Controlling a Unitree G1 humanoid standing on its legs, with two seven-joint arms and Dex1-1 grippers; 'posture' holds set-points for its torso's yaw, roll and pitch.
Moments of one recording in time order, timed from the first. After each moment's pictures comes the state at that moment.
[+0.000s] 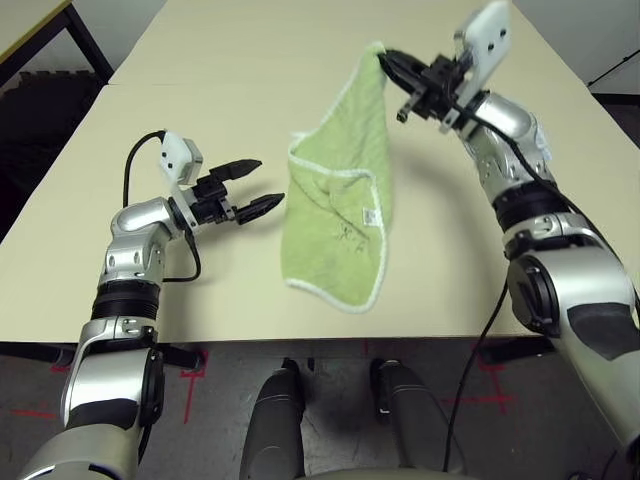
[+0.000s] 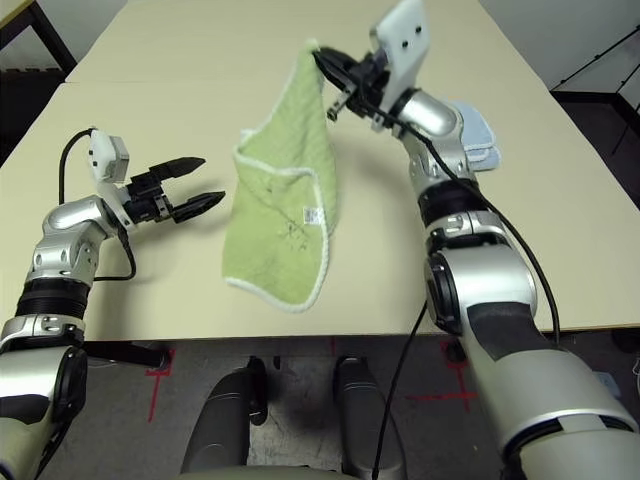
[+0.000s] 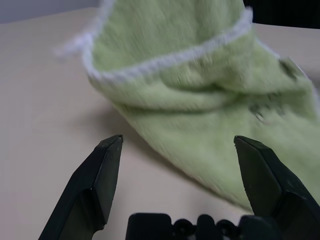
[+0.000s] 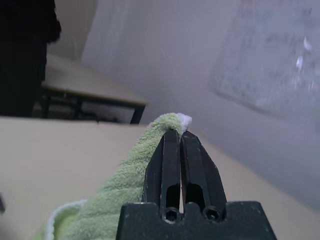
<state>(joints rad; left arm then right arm) -0.68 0.55 0.13 0.60 -0.32 -0.05 -1.19 -1.34 -0.27 -0.11 1.00 0.18 -0.45 0.81</state>
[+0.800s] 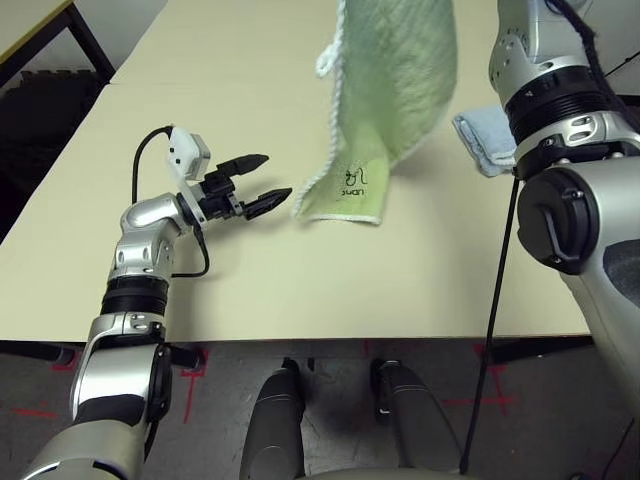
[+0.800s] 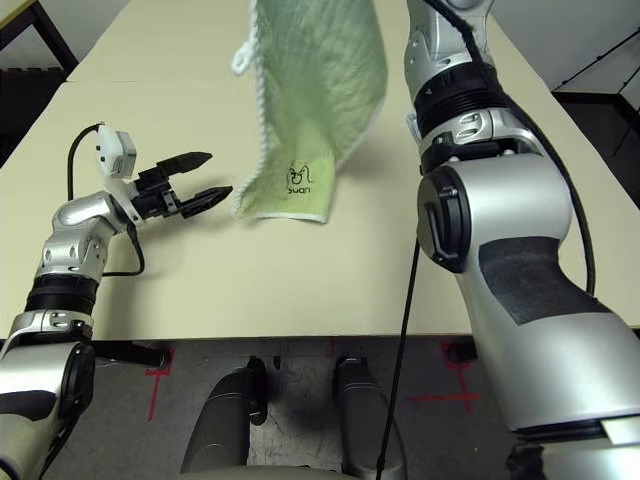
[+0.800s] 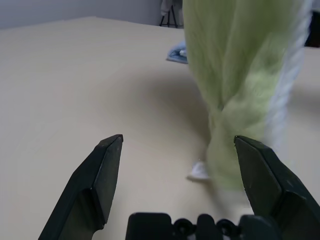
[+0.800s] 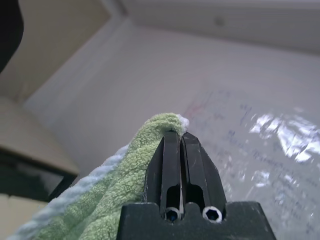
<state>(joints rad) -0.70 0.50 0.13 0.51 -0.37 0.06 -1.16 -1.63 -0.29 -0.11 1.17 0.08 -0.76 0.66</state>
